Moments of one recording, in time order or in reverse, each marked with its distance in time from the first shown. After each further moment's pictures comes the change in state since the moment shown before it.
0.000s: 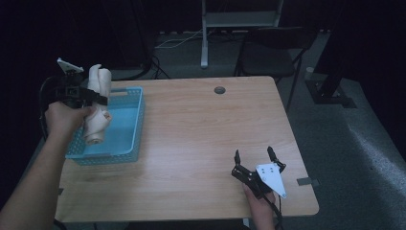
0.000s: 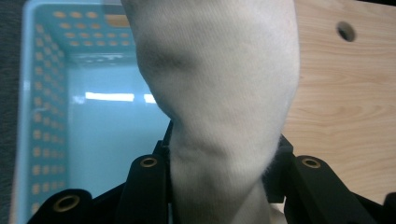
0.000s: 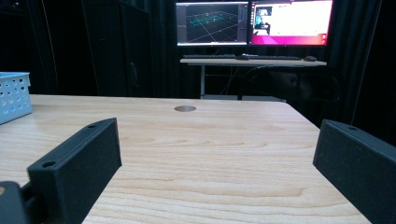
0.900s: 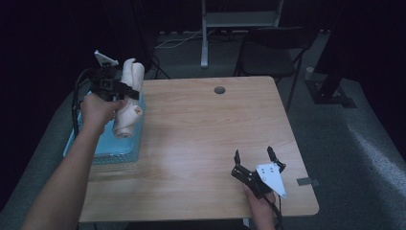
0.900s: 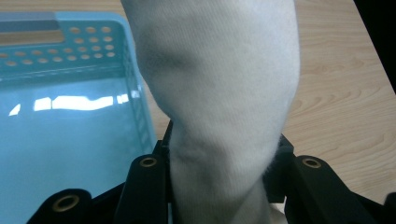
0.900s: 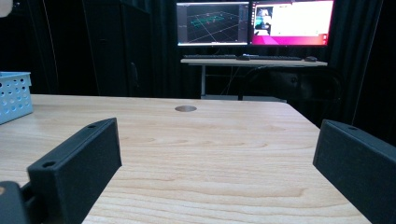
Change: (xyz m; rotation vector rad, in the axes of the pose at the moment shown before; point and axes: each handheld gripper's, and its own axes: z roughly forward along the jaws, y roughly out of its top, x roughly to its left) left arm -0.073 0.015 0.030 0.031 -0.113 0.065; right arm 0.000 0.000 0.000 -0.002 0.004 -0.002
